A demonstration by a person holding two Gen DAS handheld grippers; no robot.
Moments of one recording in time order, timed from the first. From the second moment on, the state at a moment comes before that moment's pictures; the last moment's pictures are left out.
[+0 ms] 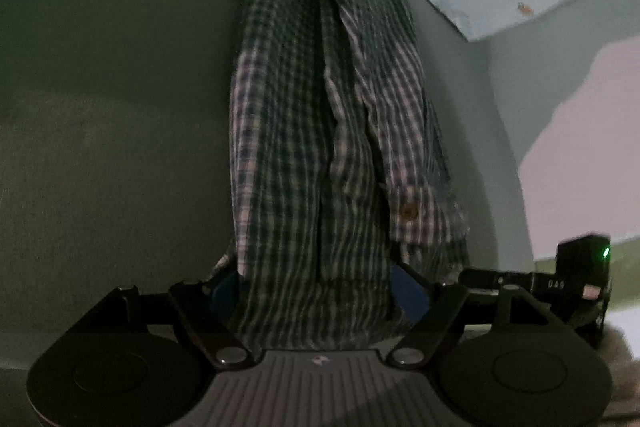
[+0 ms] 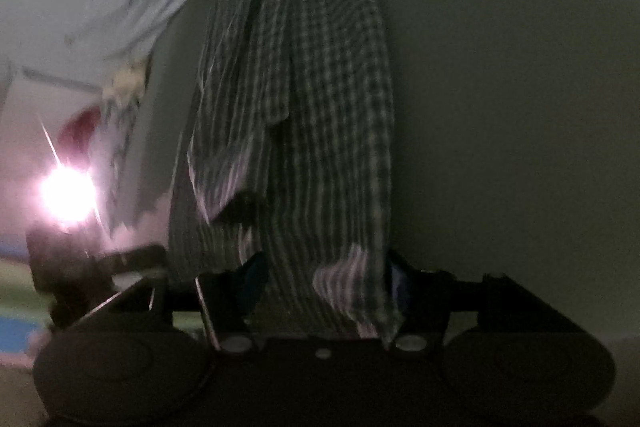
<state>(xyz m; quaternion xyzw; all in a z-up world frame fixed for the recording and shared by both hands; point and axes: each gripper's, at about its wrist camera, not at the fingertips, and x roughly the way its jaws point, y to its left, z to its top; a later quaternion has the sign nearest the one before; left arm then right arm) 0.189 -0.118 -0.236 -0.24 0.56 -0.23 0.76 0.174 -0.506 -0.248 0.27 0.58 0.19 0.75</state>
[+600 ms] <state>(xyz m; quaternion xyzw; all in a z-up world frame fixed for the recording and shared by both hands) 0.183 -0.108 -0.242 -0.22 0.60 -0.24 0.73 0.186 -0.487 -0.243 0.19 0.62 0.20 0.73</state>
